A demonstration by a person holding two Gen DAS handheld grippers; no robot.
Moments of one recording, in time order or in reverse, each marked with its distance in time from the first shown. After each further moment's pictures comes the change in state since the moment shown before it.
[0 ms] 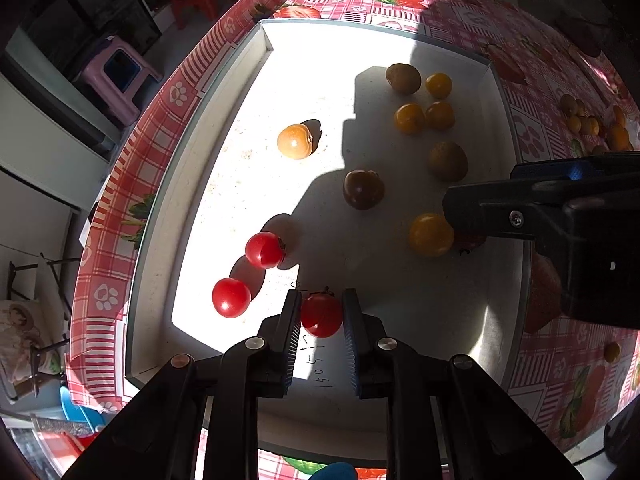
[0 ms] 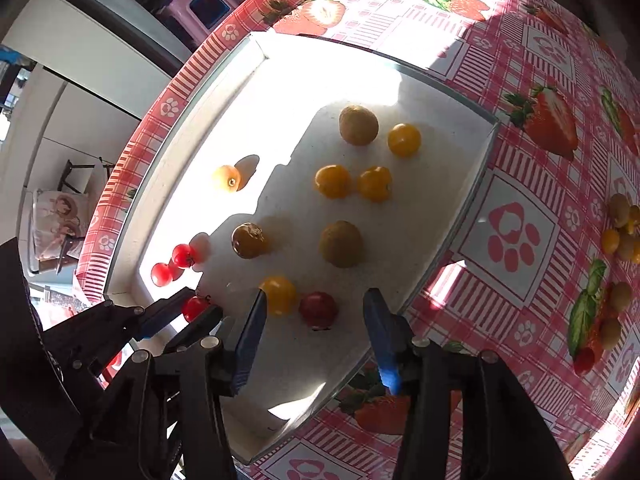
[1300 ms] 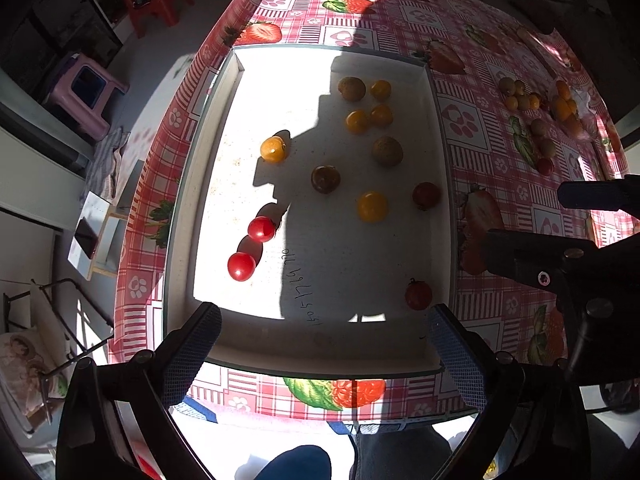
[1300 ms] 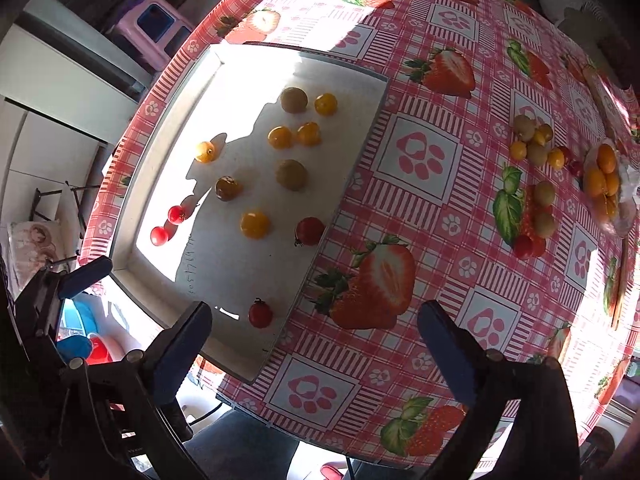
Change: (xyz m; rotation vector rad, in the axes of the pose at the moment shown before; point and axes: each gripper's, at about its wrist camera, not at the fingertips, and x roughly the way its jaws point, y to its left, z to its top) left arm -0.054 0.001 -0.005 0.118 0.043 -0.105; right arm -0.071 -0.010 -0.056 0.155 0.050 -0.153
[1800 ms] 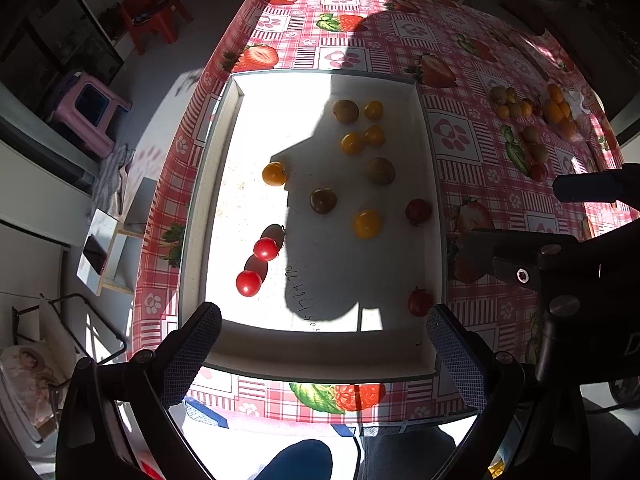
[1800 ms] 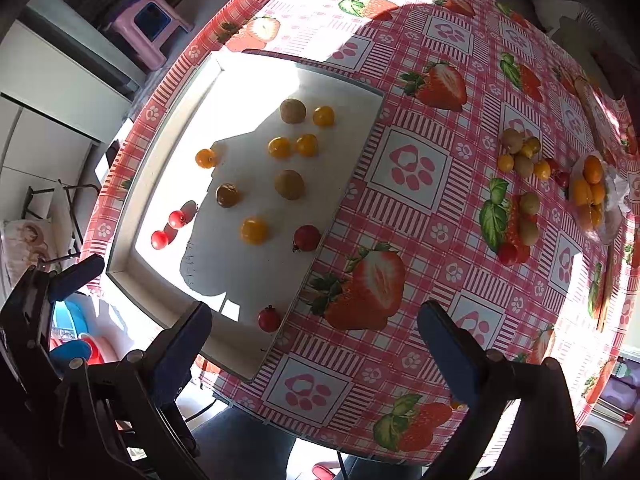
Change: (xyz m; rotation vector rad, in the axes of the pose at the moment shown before) left arm -0.015 -0.006 0.007 0.030 -0.044 0.027; right arm -0.014 0.004 0.005 -0.005 -0.015 -0.034
